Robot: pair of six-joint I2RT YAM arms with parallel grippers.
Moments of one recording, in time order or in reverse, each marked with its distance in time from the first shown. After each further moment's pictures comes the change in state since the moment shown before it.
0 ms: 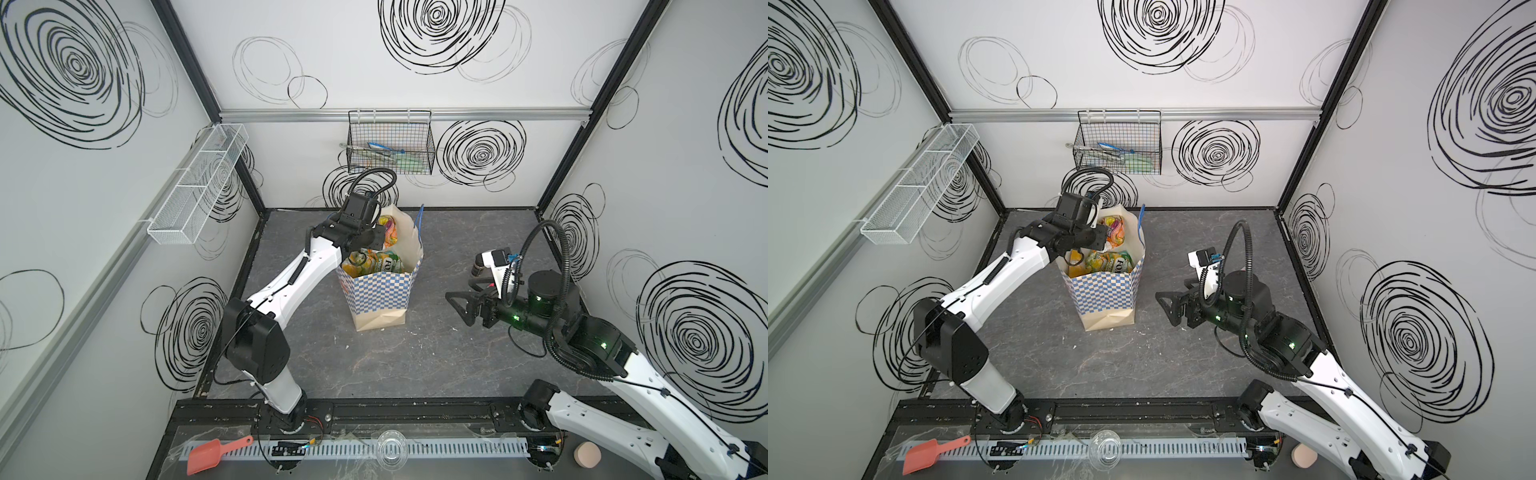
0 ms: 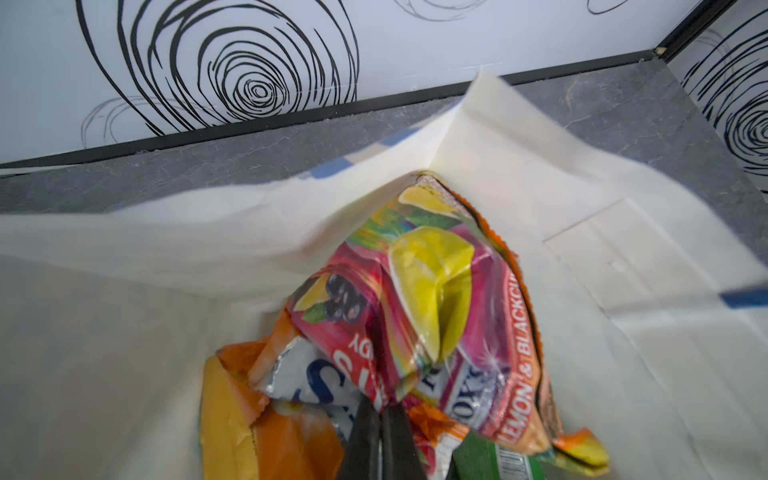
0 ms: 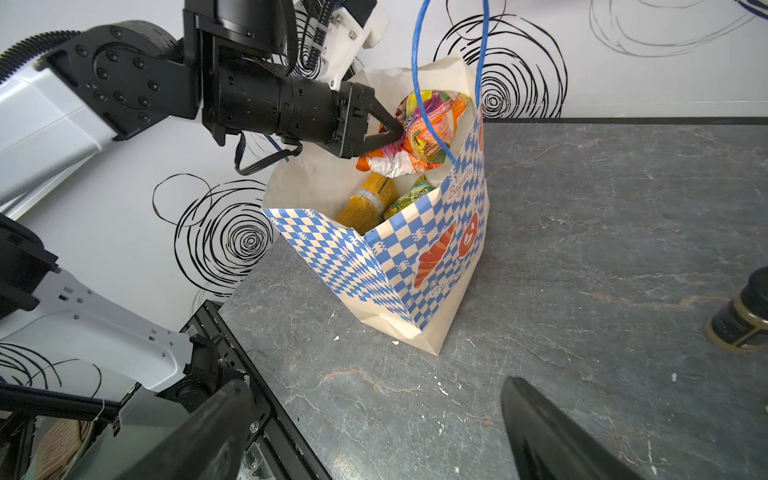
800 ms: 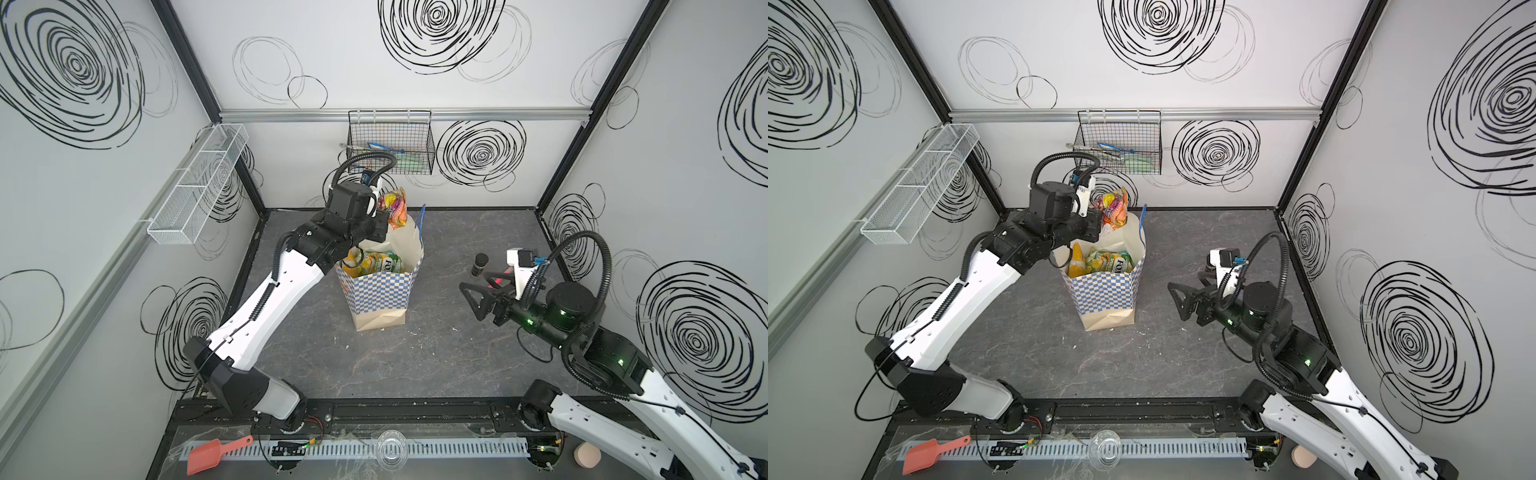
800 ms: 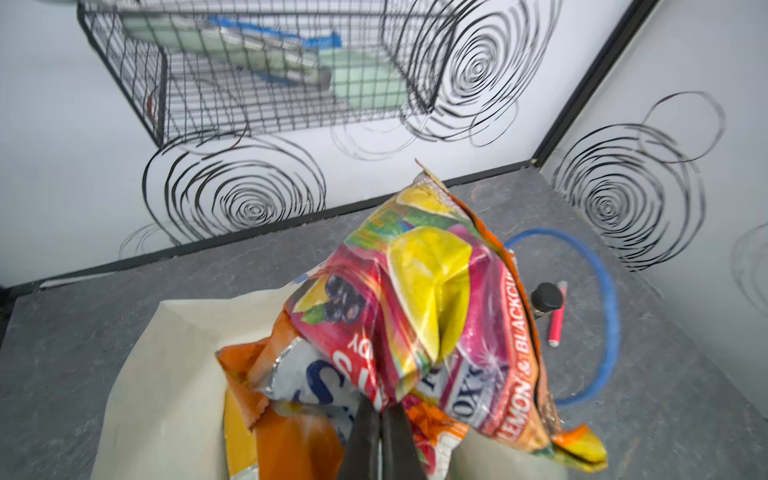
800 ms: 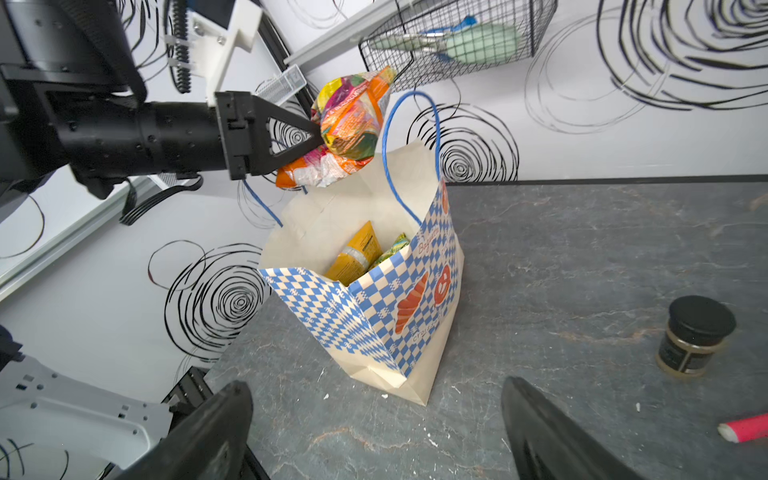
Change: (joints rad) left arm -0.140 -0.202 0.110 -0.014 -0.047 0.026; right arm 0.001 -0.138 -0.064 0.100 0.164 0.031
